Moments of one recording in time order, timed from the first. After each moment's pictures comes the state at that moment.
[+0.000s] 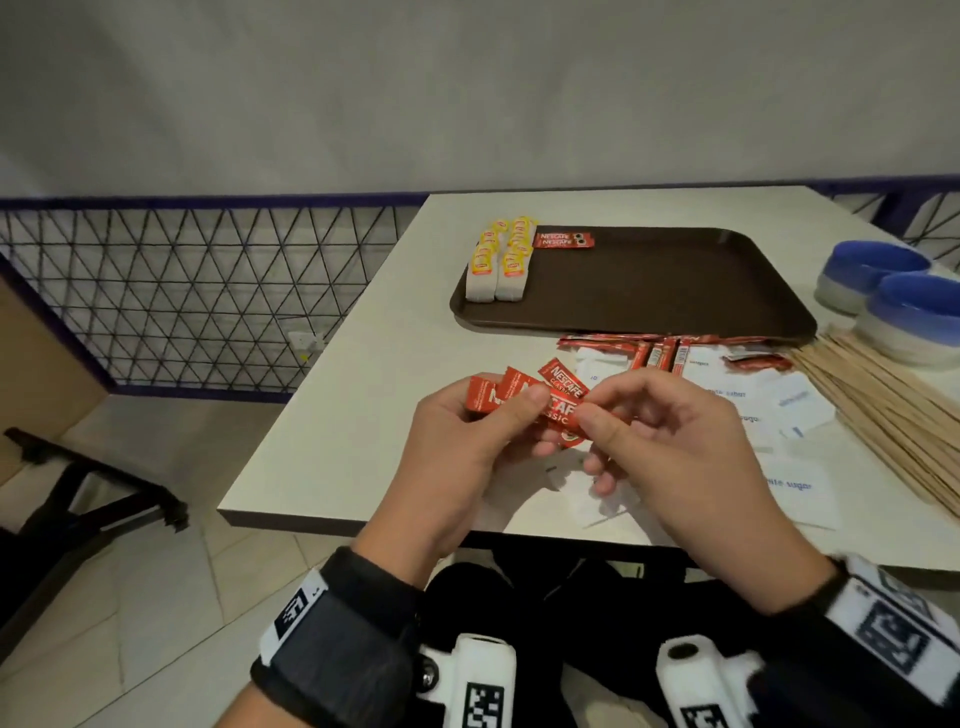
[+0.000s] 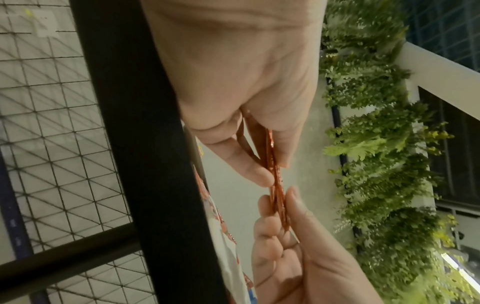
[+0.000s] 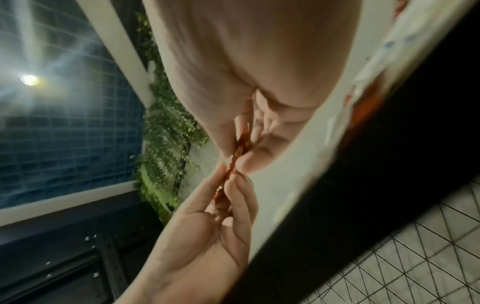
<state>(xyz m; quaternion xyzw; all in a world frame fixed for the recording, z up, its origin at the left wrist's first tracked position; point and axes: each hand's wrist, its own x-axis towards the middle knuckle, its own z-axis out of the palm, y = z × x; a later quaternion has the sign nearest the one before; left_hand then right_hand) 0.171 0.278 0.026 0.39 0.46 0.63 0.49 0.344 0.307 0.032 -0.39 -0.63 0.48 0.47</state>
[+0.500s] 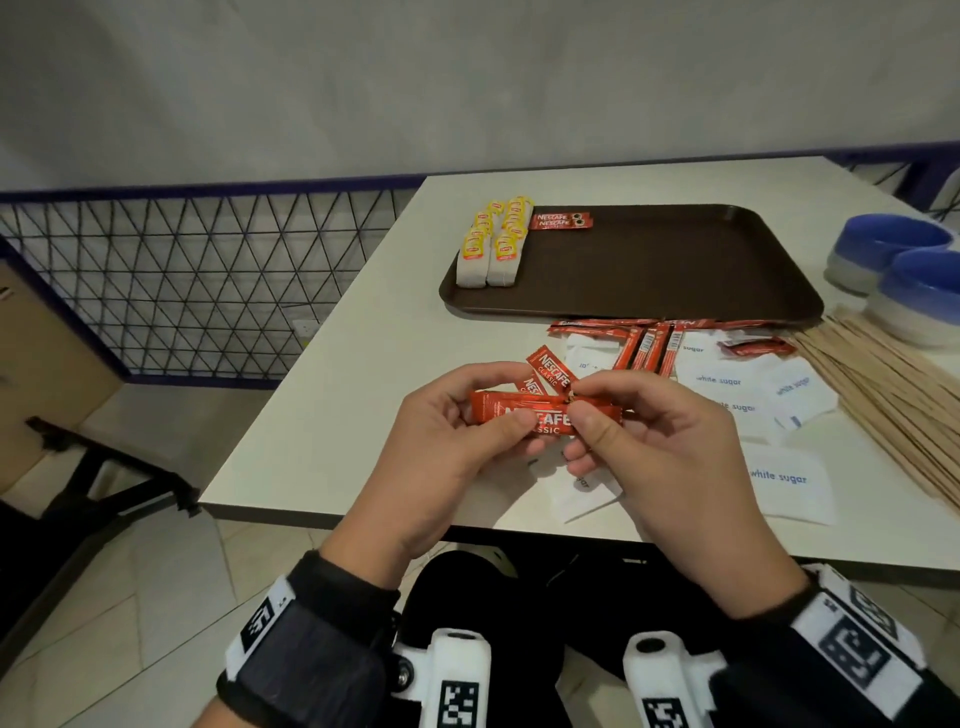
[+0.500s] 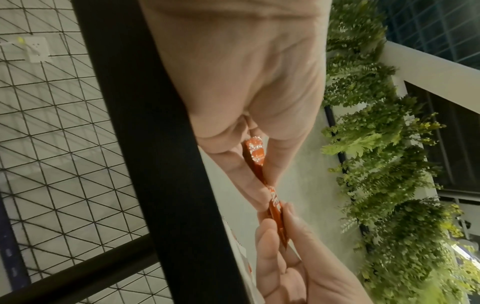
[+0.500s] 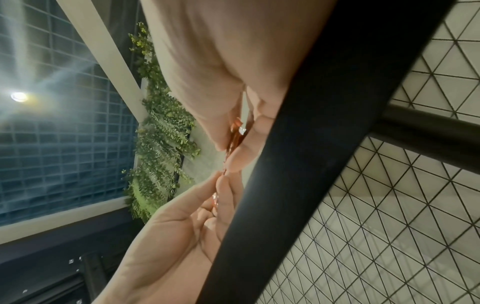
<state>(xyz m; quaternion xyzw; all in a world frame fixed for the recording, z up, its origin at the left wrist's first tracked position) 0.172 0.274 0.025 0.41 0.45 0.61 0.50 0.349 0.313 0.009 -0.36 -0.60 0.50 0.51</state>
